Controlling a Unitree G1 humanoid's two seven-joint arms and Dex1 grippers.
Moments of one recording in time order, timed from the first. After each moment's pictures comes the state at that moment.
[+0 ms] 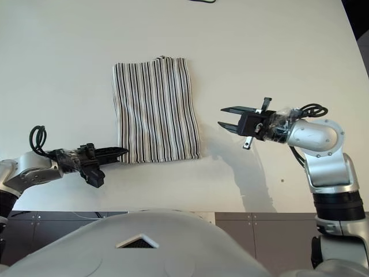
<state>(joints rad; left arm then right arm) 0.05 0.92 -0.34 0.22 0.67 -1.10 -0.26 0.05 -0.84 0.07 -0.17 0.02 -0.23 0.98</state>
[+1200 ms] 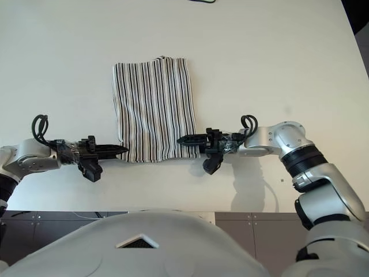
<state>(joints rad) -0.11 0.92 -0.44 0.39 0.59 -1.20 -0.36 -0.40 -0.77 0.68 0.41 -1.16 -1.16 -0.25</state>
